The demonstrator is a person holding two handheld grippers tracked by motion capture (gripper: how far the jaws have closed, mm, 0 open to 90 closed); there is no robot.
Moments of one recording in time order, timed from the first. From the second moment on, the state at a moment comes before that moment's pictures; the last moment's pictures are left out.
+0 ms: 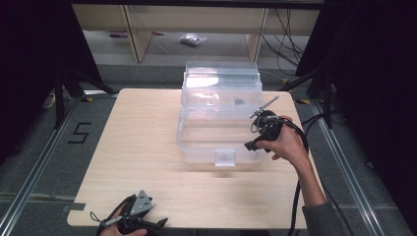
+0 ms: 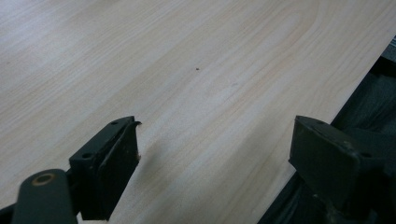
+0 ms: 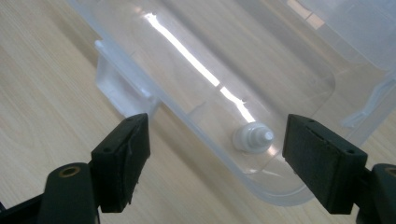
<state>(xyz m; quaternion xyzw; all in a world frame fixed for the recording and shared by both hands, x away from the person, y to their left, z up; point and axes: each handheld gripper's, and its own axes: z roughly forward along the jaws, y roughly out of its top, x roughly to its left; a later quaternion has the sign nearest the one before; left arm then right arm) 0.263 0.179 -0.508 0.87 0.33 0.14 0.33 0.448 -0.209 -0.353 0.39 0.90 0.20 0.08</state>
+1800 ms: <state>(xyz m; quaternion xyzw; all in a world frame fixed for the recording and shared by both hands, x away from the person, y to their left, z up) 0.263 0.179 -0.508 0.87 0.33 0.14 0.34 0.394 -0.207 -0.364 0.33 0.91 0.25 0.10</state>
